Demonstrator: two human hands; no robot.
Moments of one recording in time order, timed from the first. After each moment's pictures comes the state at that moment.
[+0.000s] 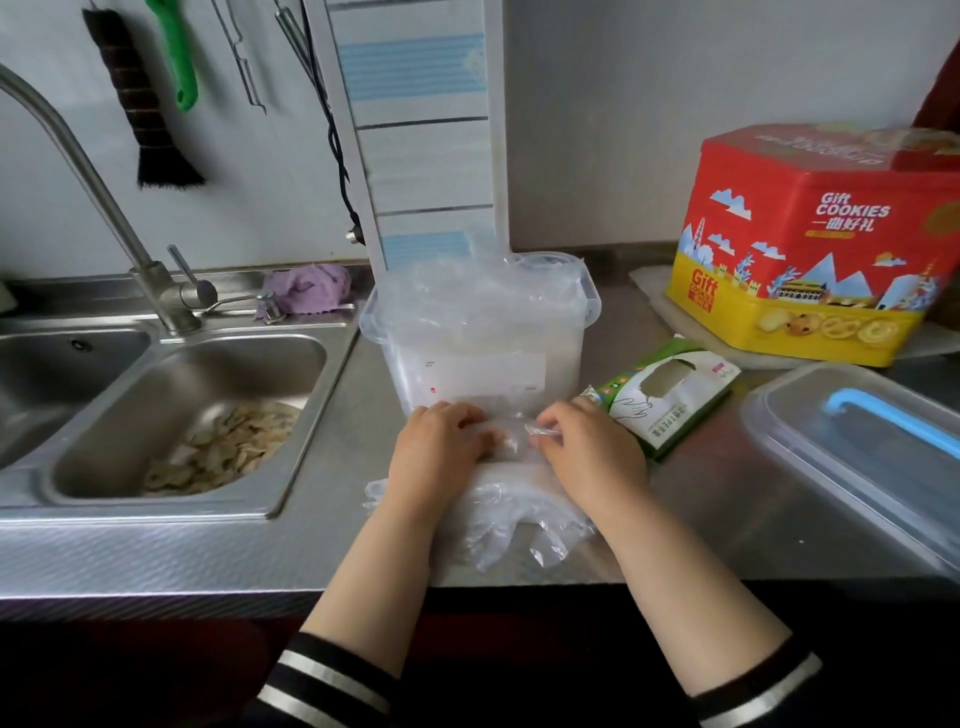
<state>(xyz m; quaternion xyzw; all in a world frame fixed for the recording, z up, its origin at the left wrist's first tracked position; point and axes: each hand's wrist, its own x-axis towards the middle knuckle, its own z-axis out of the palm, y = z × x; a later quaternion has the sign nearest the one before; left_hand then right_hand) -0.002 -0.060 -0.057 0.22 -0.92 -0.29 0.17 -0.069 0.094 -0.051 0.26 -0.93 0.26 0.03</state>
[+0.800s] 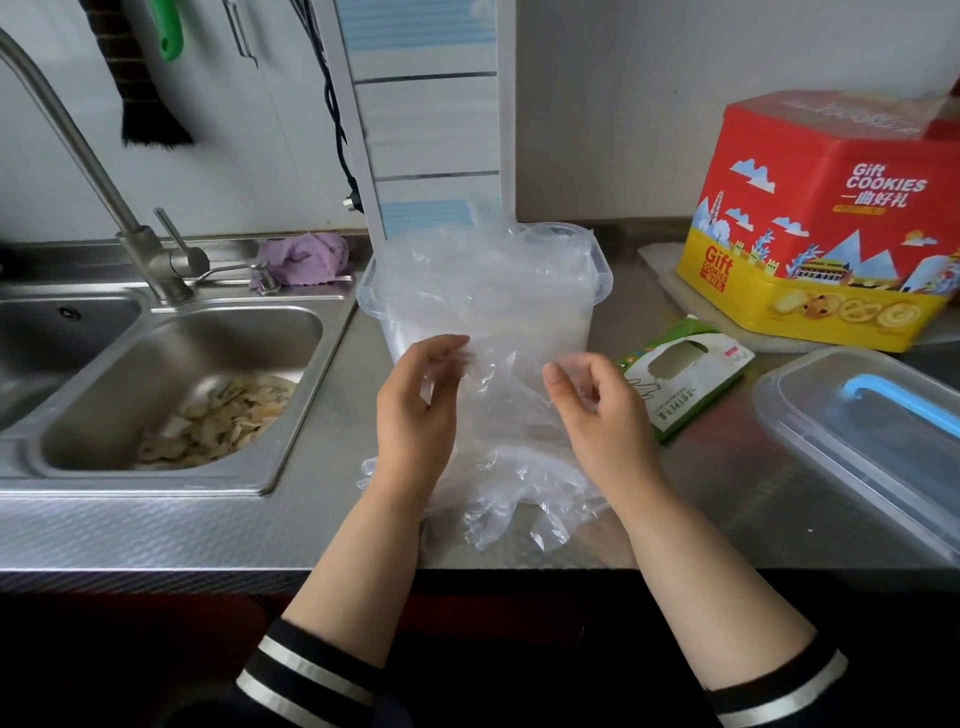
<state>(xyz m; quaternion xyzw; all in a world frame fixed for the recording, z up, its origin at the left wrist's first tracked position) 0.014 -0.048 -0.040 0.10 -0.75 -0.48 0.44 -0.067 0.098 -0.051 0.22 -0.79 0.58 0.04</state>
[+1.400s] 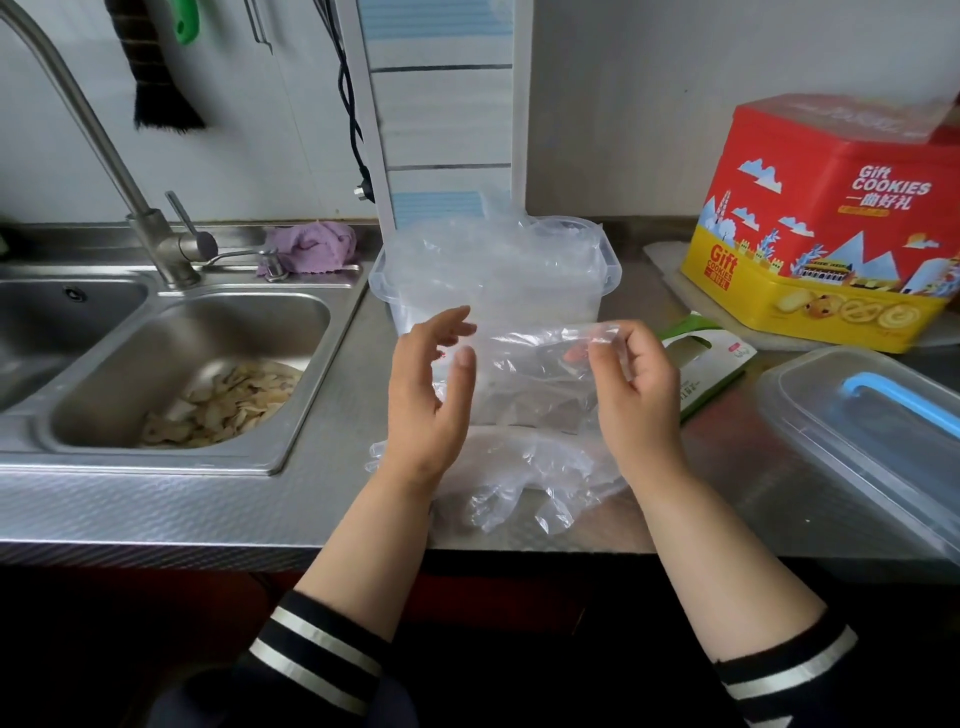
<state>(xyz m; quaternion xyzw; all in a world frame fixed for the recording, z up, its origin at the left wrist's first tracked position) 0.021 -0.050 -0.043 0.04 -0.77 -0.45 0.45 -0.062 0.102 -0.031 0.26 -0.67 0.69 0.10</state>
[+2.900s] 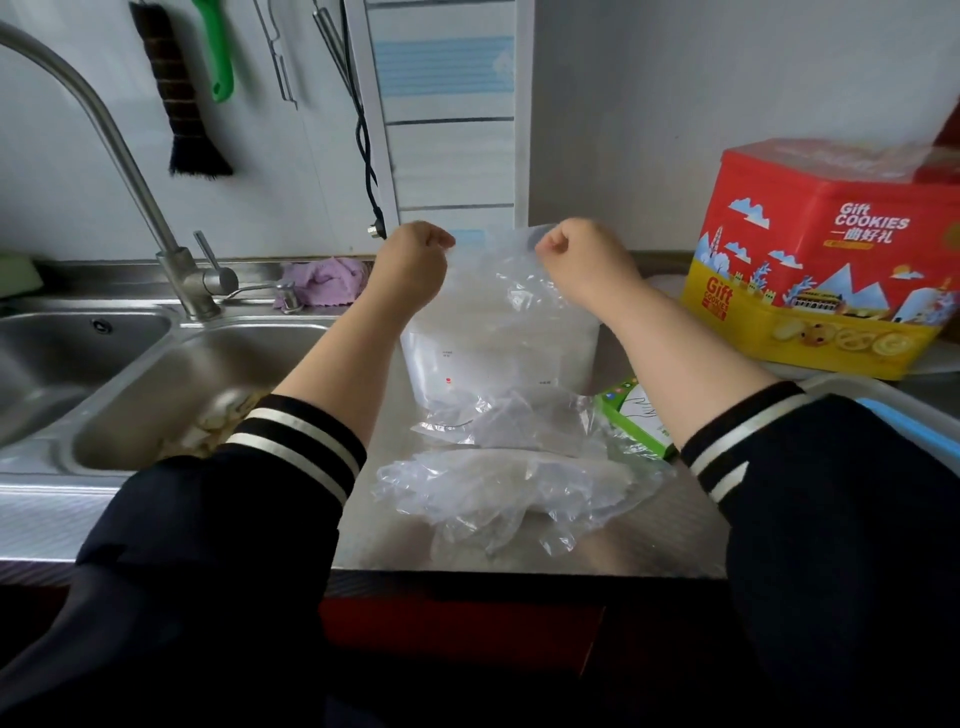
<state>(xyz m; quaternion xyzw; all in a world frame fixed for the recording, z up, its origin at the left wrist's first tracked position) -0.062 -0.124 0.076 0.23 -0.88 -0.32 0.26 -0.154 0.038 0.073 0.29 -0.88 0.36 0.09</state>
